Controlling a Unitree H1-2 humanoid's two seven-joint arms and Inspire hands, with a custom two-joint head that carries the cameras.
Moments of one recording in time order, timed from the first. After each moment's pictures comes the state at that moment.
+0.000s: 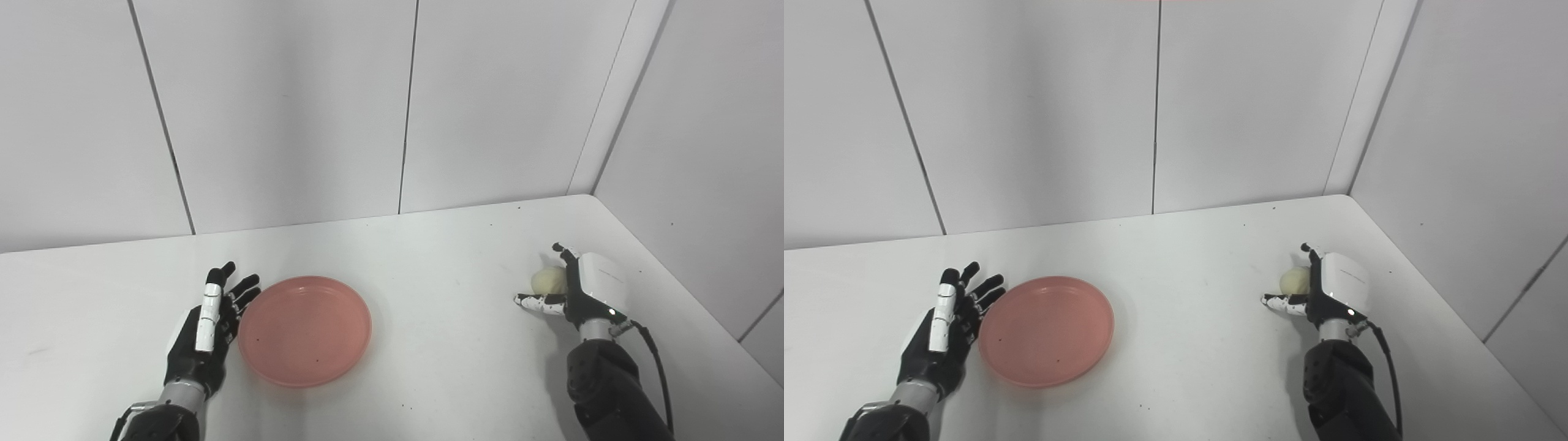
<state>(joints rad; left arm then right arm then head) -0.41 -0.01 -0.03 0.25 -0.13 0.19 -0.11 -0.30 -0.42 -0.06 0.19 -0.71 0.43 -0.23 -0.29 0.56</state>
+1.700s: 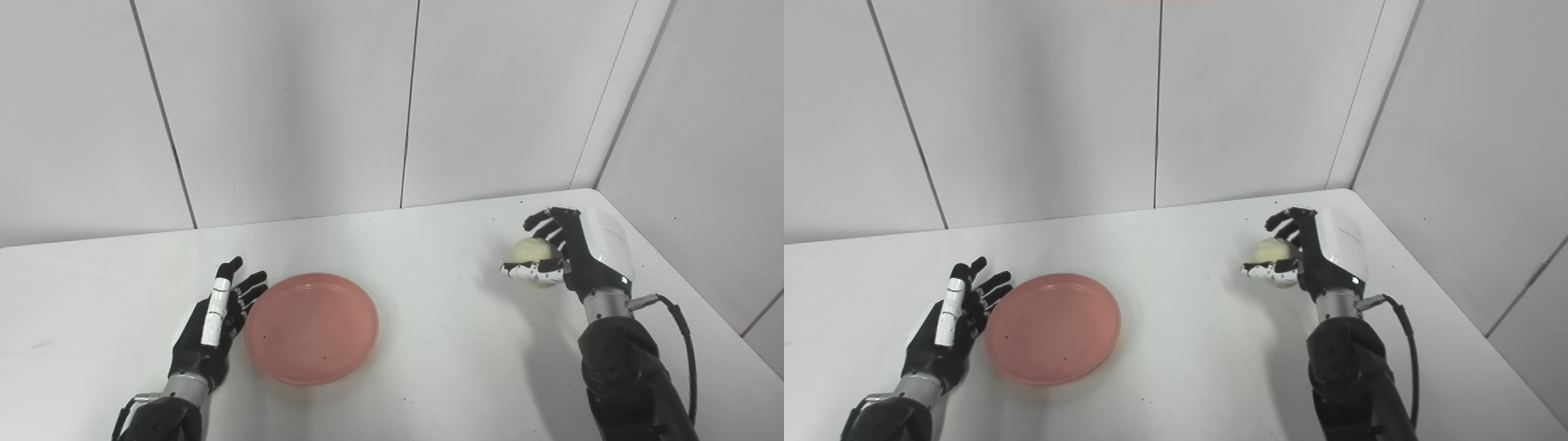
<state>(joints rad) -0.41 0.00 -0.06 0.24 -0.10 0.22 -0.12 -0.26 -0.37 -0.10 -0.33 -0.67 0.46 0.06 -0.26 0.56</state>
